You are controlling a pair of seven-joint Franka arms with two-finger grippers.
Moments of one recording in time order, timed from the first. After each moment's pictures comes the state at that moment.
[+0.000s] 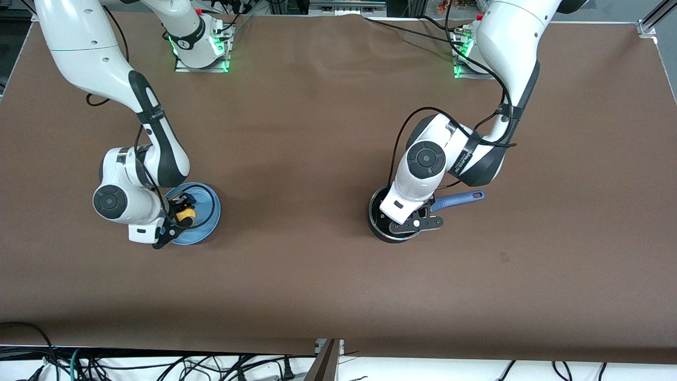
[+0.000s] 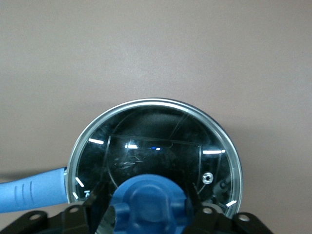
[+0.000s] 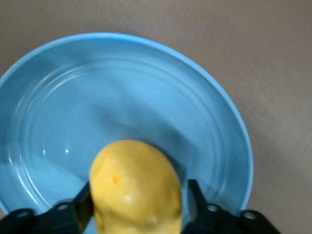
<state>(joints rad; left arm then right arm) -0.39 0.66 -0.15 -1.48 0.12 2.12 -0.70 0.12 0.67 -0.05 -1.72 -0.02 2.23 -0.59</state>
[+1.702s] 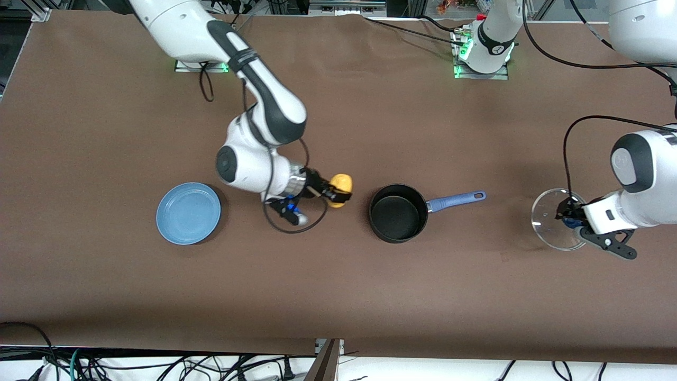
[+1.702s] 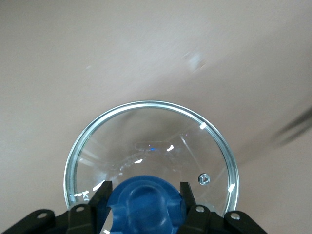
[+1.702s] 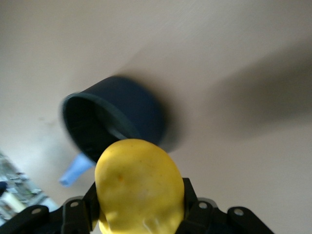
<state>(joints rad) -0.07 0.54 0.30 -1.59 -0.13 2.01 0.75 0.53 0.72 0.16 -1.41 0.74 2.39 0.78</state>
